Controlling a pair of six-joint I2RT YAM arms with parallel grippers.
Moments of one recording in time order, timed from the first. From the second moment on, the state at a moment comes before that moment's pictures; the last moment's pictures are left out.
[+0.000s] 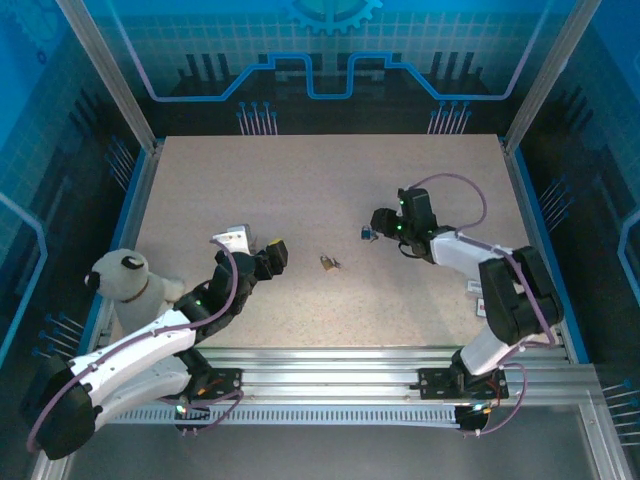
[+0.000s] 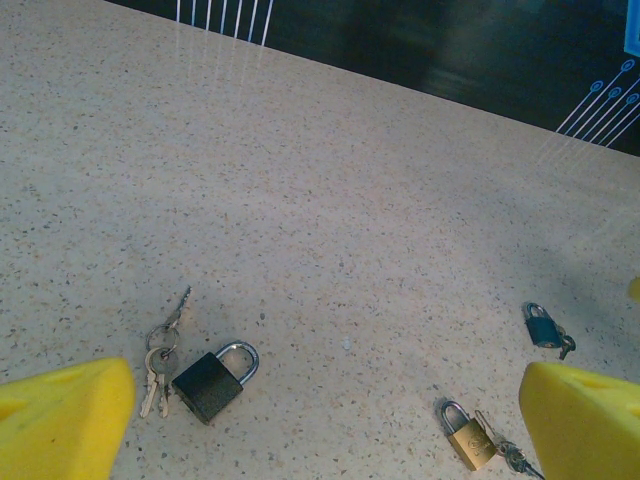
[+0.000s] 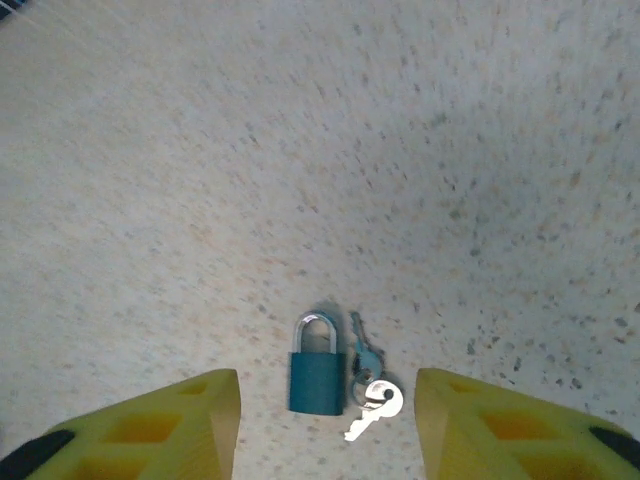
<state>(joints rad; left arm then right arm) -0.68 0.89 0.43 0.02 -0.53 -0.59 0.32 1.59 0.85 0.04 -0.07 0.58</state>
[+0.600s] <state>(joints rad) -0.68 0.89 0.42 0.02 -0.63 -0.59 0.33 1.24 0.85 -0.13 0.01 0.39</state>
